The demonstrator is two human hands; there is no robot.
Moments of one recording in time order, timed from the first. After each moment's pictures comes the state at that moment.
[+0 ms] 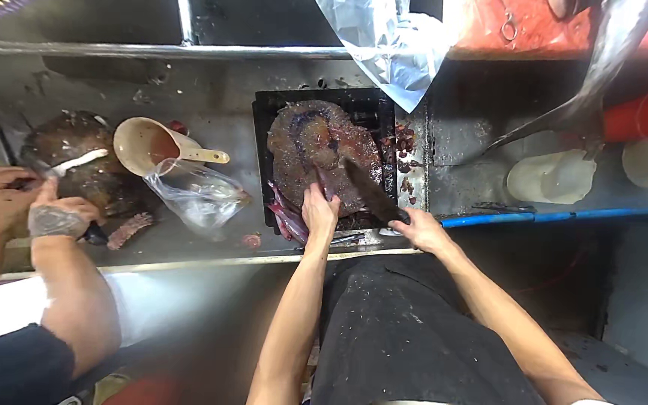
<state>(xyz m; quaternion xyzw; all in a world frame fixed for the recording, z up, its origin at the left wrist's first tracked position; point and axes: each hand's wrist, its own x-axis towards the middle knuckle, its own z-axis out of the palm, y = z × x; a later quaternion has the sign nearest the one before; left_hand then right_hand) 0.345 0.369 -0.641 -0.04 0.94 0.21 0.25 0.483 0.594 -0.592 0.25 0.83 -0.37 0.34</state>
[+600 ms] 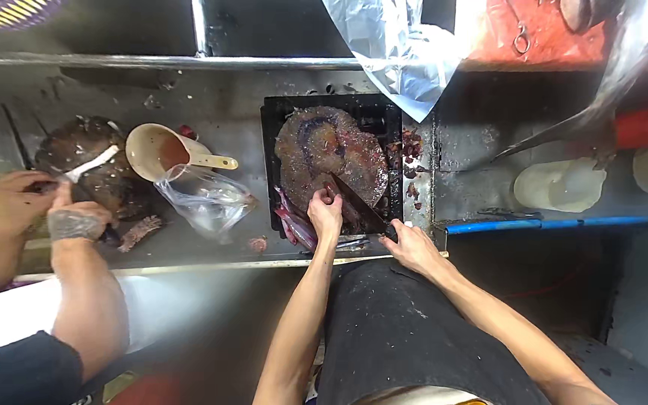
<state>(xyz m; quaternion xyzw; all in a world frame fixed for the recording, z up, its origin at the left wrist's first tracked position) 0.342 0.369 -0.657 -0.16 0.90 0.34 0.22 0.470 0.551 -0.571 0.19 0.86 -0.29 0.37</state>
